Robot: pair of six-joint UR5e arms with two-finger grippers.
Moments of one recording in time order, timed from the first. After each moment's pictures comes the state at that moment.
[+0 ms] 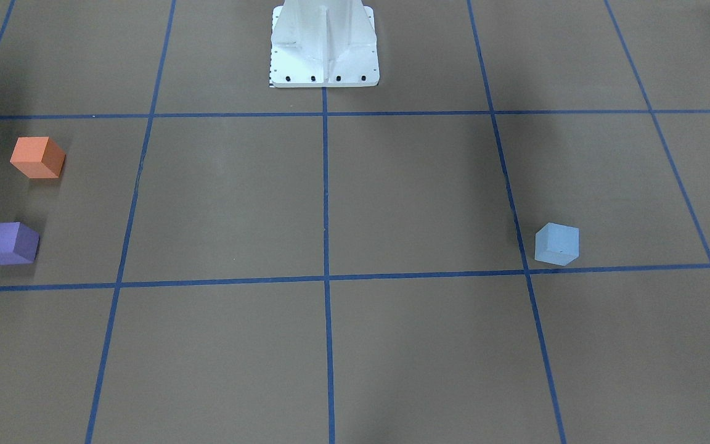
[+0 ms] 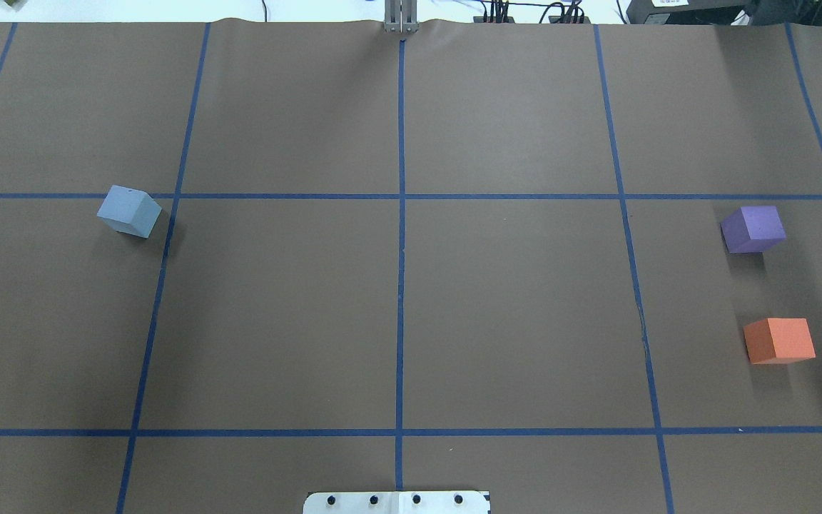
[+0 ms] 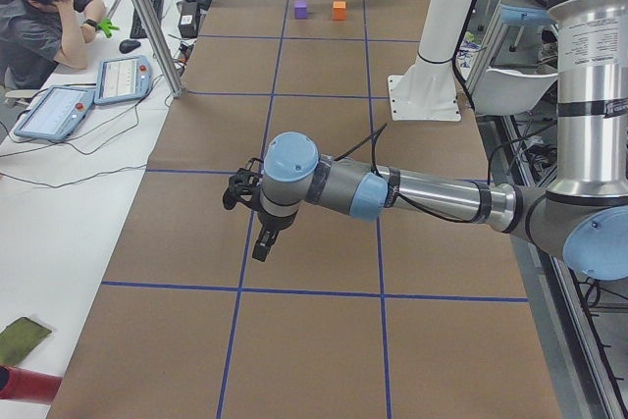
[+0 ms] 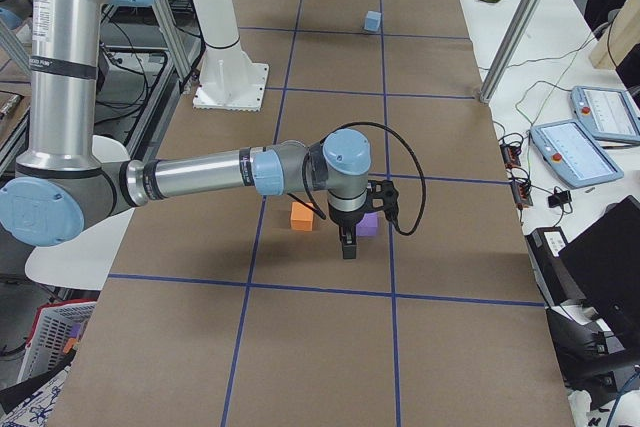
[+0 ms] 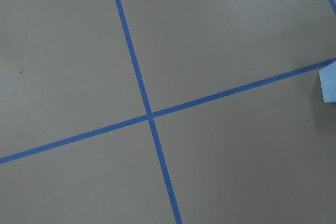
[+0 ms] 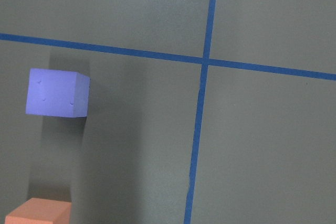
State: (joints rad) left arm -1.58 -1.47 -1.83 -1.76 -2.38 0.05; right arm 1.49 -1.69 1.88 -1.61 2.31 0.05
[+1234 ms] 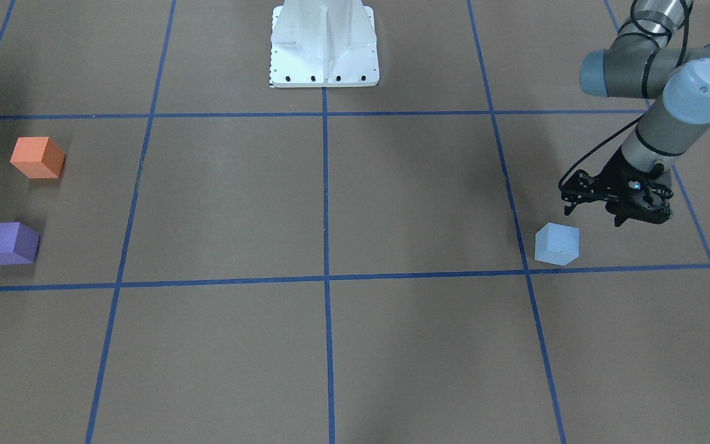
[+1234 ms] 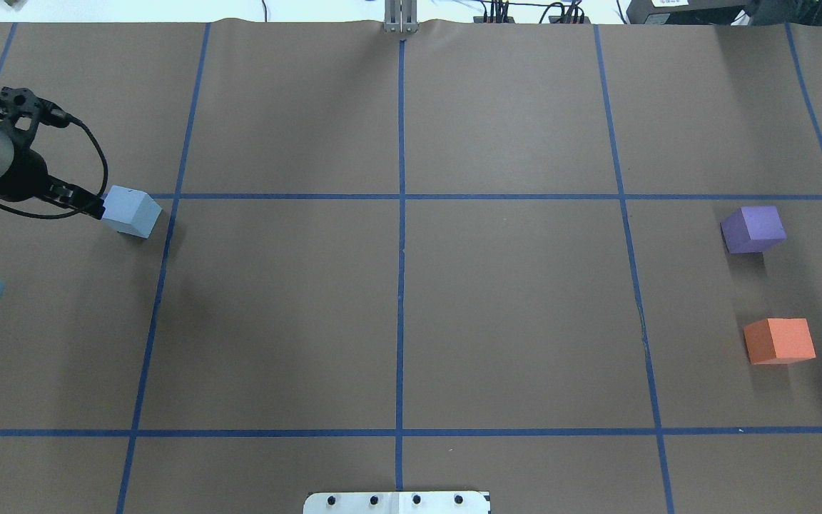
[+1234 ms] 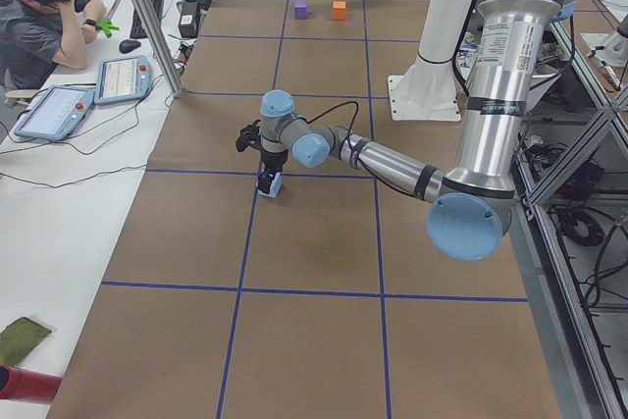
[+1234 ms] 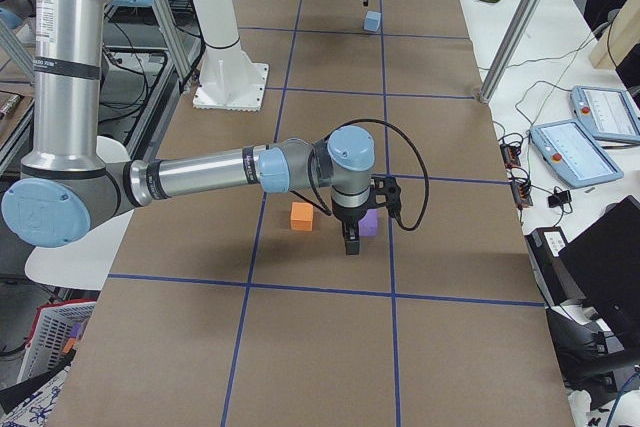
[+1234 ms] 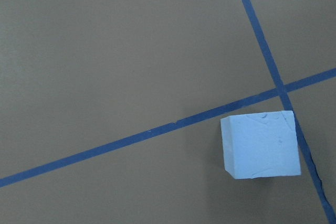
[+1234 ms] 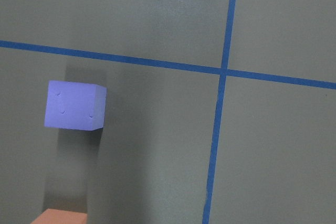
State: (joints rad) left arm -0.95 -1.75 -1.69 -1.92 -2.08 -0.54; right arm 1.48 -1.69 1.88 -1.61 2.31 0.06
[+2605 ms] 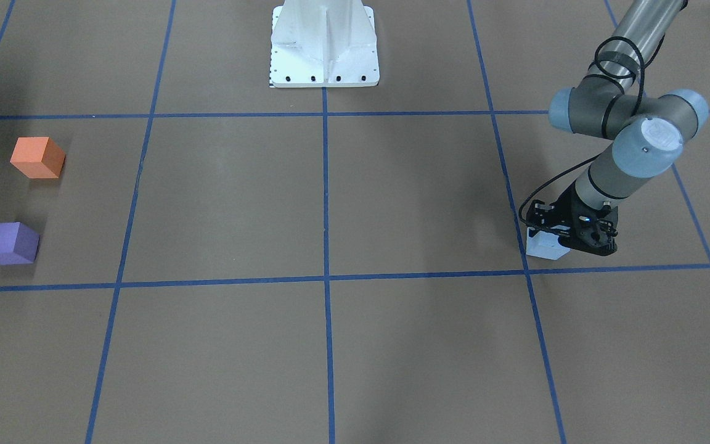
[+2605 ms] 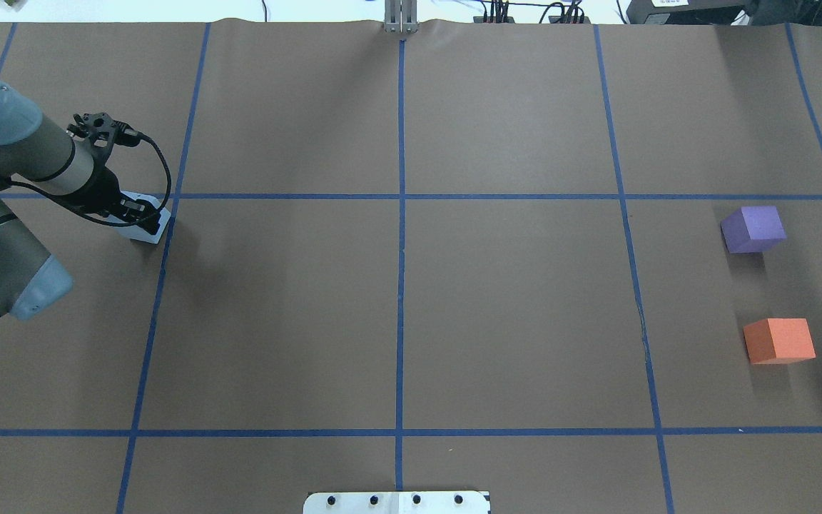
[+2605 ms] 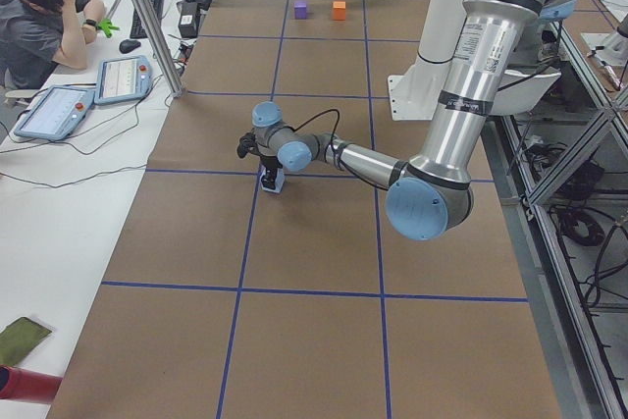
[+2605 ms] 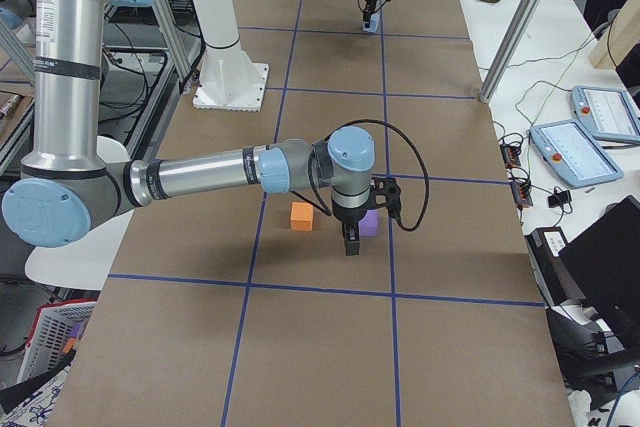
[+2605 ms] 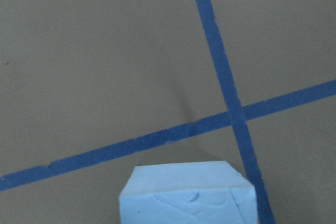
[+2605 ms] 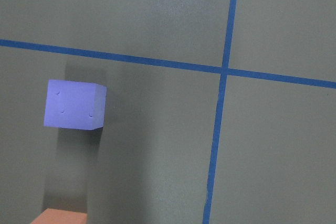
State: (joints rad) left arm -0.89 -1.86 -1.53 -1.97 -2.19 -0.62; right arm 1.48 -1.69 1.88 -1.61 2.31 0.06
